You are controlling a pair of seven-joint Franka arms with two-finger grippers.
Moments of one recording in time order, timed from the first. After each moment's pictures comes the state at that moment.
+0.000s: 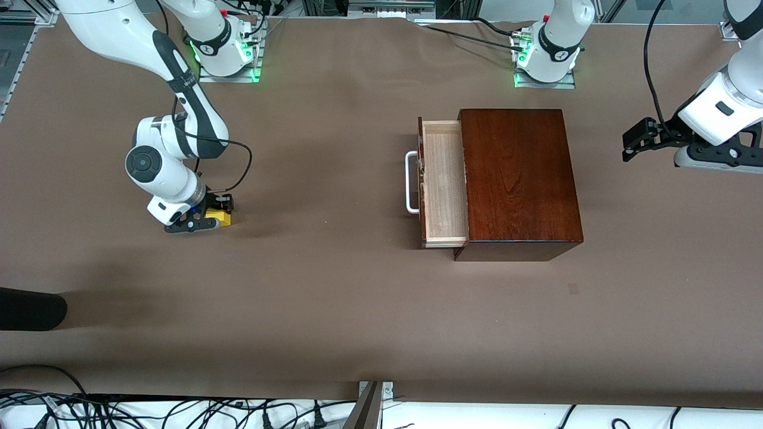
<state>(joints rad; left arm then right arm) -0.04 -0.04 -0.01 -1.74 0.01 1.70 0.05 0.18 0.41 -0.05 -2.20 -0.01 2.56 0.00</state>
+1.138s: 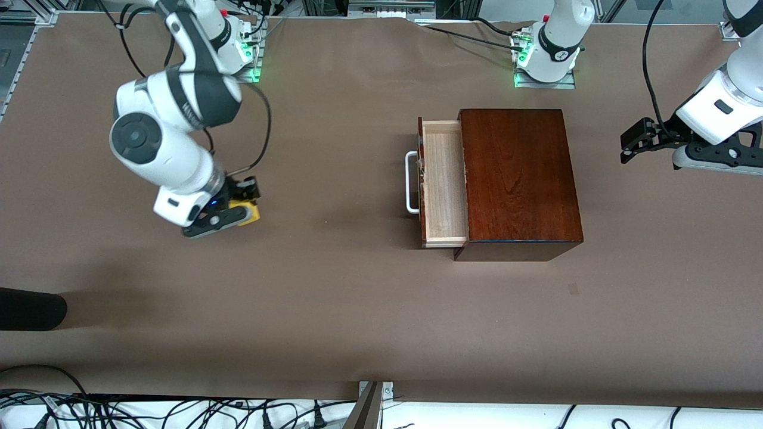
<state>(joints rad) -0.06 -0.03 -0.02 -1.70 0.01 1.70 0.05 0.23 0.31 0.18 -1.65 0.00 1.89 0.00</state>
